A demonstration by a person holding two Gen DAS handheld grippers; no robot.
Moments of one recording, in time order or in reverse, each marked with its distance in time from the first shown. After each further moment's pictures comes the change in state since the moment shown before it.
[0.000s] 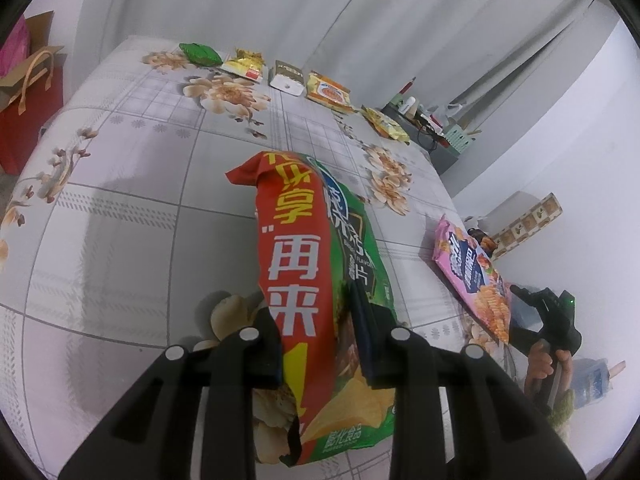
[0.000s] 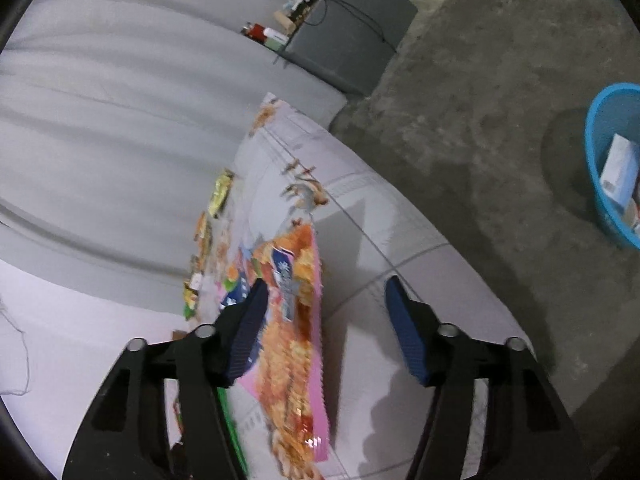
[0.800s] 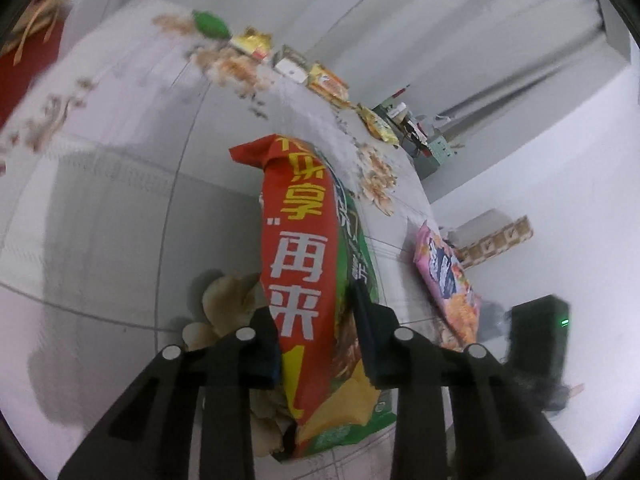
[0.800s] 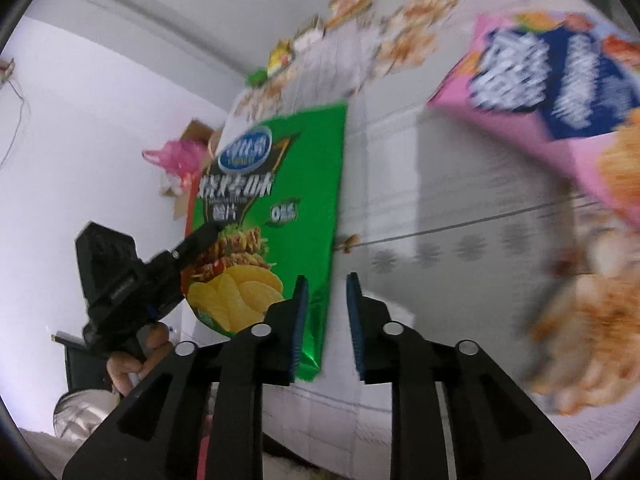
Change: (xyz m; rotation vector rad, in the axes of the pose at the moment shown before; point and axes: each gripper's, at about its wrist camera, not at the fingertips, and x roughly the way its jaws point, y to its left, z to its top) left arm 0.000 0.018 -0.004 -0.099 0.024 -0.128; right arm 0.062 0.150 -0.173 -0.554 0.427 0.034
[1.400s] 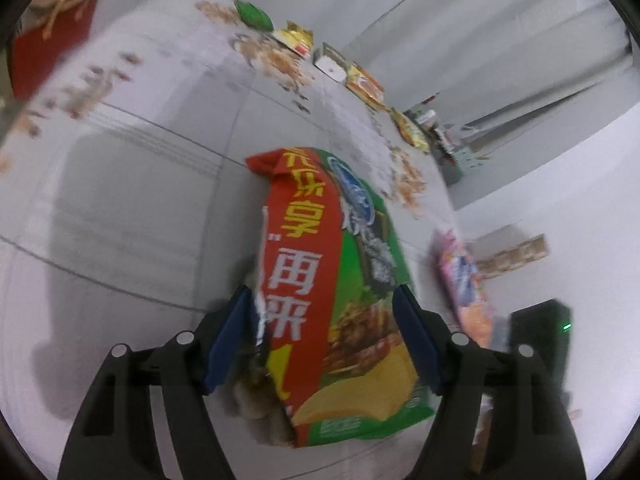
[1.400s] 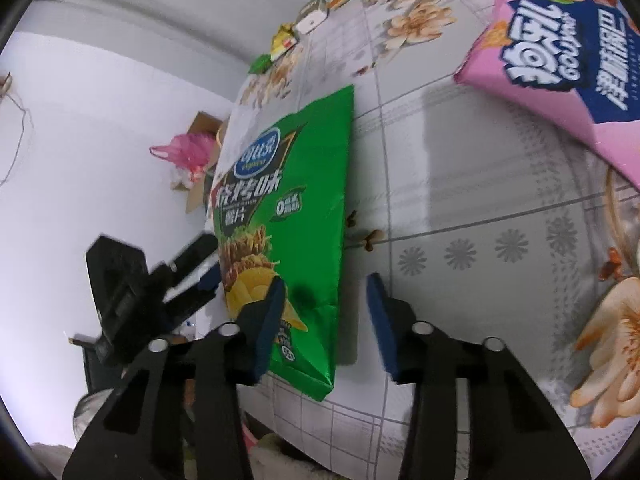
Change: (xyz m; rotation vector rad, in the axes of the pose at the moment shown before) left arm 0.003 0.029 0.000 -0.122 0.018 0.030; right arm 0.054 0.015 0.004 0.019 0.150 0.061
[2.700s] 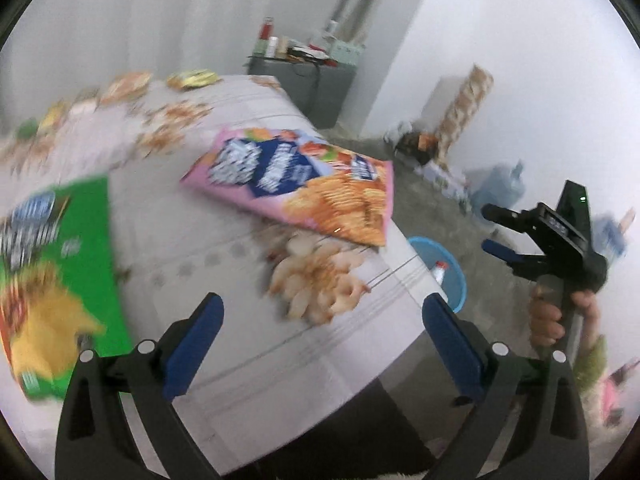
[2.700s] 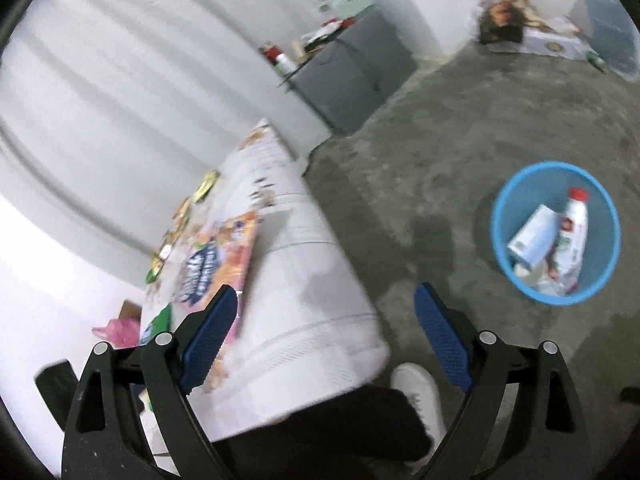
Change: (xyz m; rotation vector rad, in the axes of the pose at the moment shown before) left arm 0.066 -0.218 -0.138 0.627 0.115 0.023; right arm -0.259 -0.184 -0.090 0.303 -0.627 -0.242
